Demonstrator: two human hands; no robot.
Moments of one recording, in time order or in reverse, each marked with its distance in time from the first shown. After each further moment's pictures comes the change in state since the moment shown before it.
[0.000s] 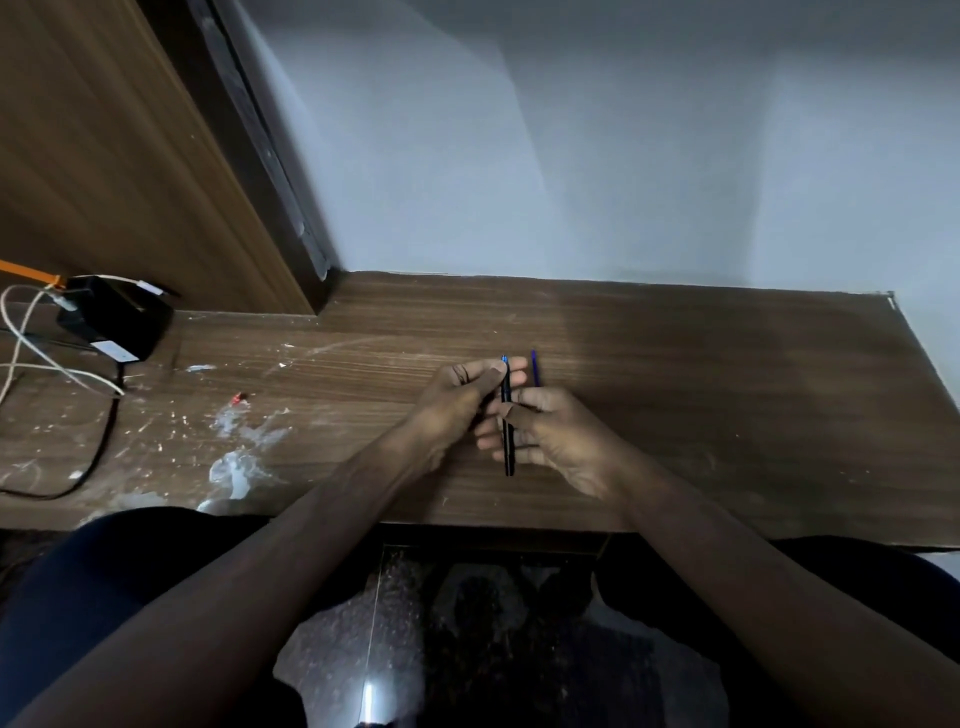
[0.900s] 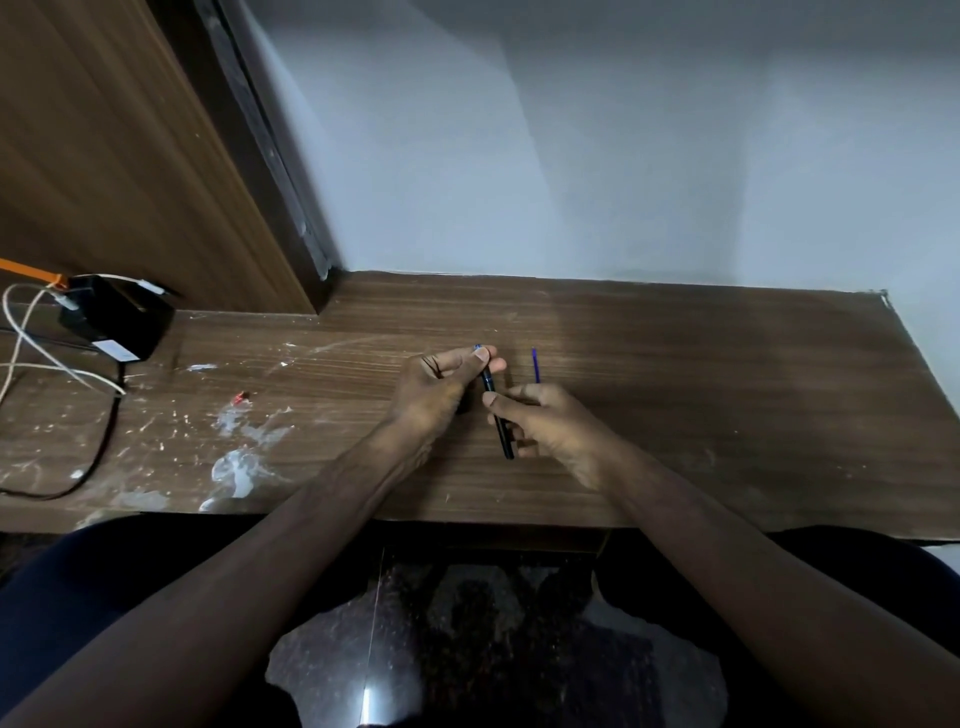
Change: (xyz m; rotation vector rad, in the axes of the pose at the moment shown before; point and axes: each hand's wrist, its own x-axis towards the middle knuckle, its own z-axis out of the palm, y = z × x) left_hand 0.005 -0.006 -0.017 -0.069 0.190 0.100; right_hand 0.006 0.000 0.004 -0.202 0.112 0.019
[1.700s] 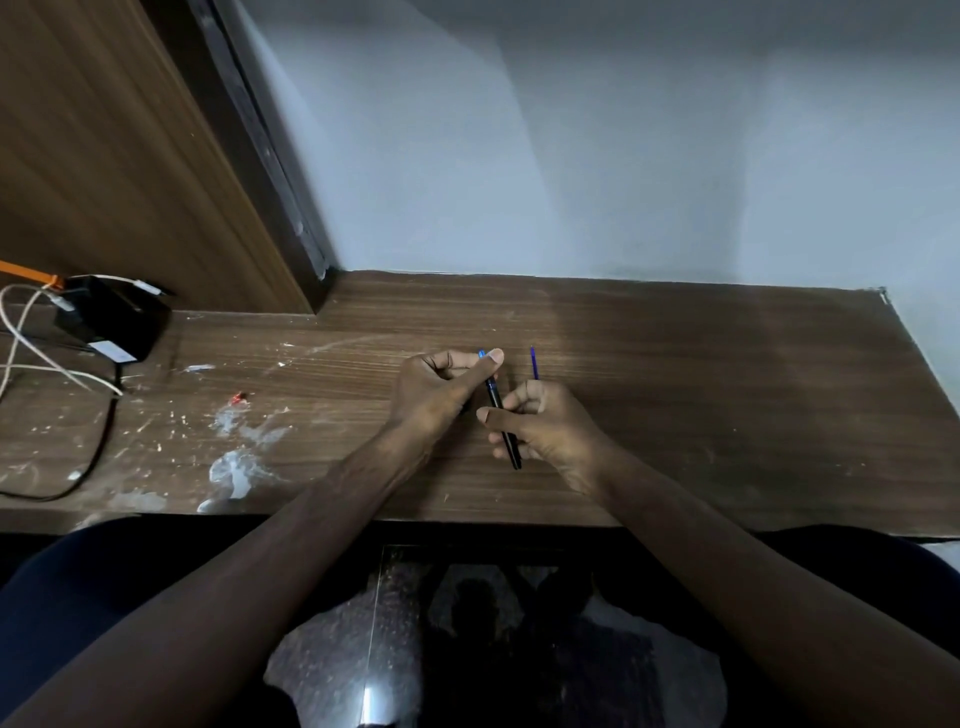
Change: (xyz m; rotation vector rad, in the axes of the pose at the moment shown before) left_hand 0.002 -0.006 -0.001 0.169 0.086 0.040; right_hand -0.003 0.004 0.008 0.183 0.063 -0.057
